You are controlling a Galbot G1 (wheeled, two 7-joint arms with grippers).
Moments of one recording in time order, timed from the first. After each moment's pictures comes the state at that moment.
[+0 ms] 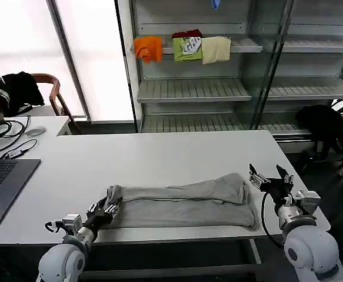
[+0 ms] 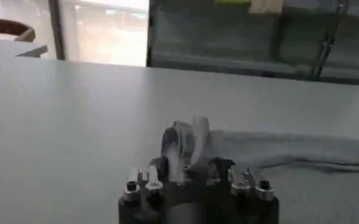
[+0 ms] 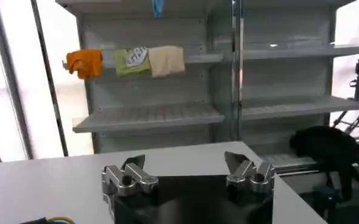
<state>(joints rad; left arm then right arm) 1.29 -1.31 -0.59 -1.92 -0.37 0.57 0.09 -1.22 1.13 0.59 2.18 0.58 -0.56 0.28</state>
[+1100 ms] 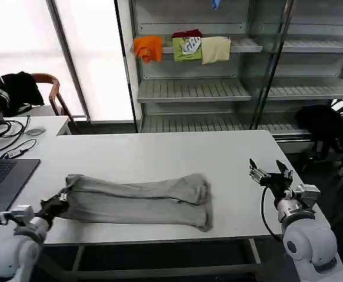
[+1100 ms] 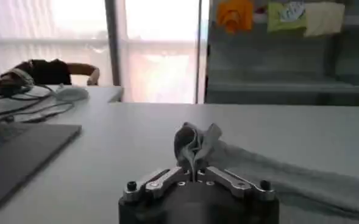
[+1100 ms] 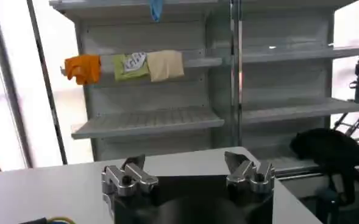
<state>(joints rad) 1.26 -1.09 -0.86 -1.85 -0.48 0.52 0.11 -1.16 1.13 0.57 2.15 0.60 -0.56 0.29</state>
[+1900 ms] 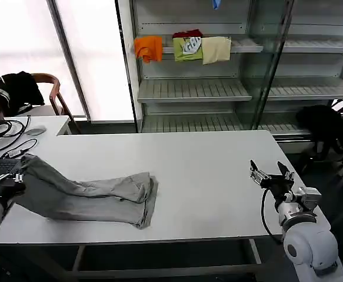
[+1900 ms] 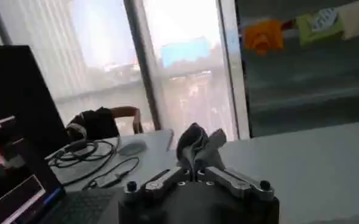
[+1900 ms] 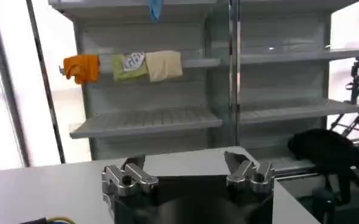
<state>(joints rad) 1.27 -0.94 -0.93 -1.92 -0.46 0.54 0.09 -1.21 1.15 0.60 2.19 0.57 -0.56 0.29</state>
